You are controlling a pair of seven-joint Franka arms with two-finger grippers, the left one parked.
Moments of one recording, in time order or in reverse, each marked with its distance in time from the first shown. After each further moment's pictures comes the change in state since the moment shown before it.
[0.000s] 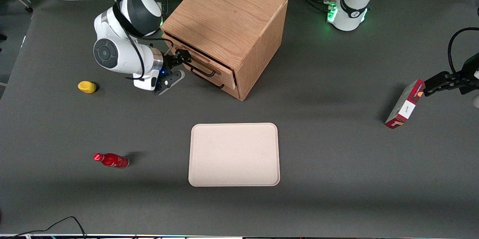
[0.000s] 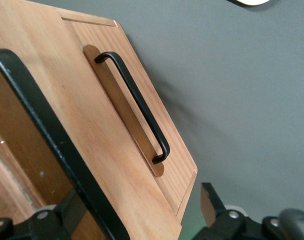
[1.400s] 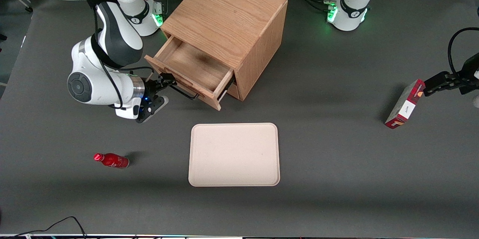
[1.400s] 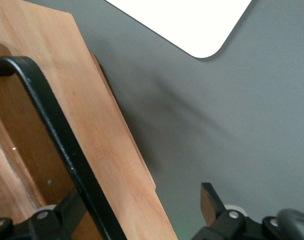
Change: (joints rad) arm 0.000 0.191 -0.122 0.231 -0.081 -0.061 -0.145
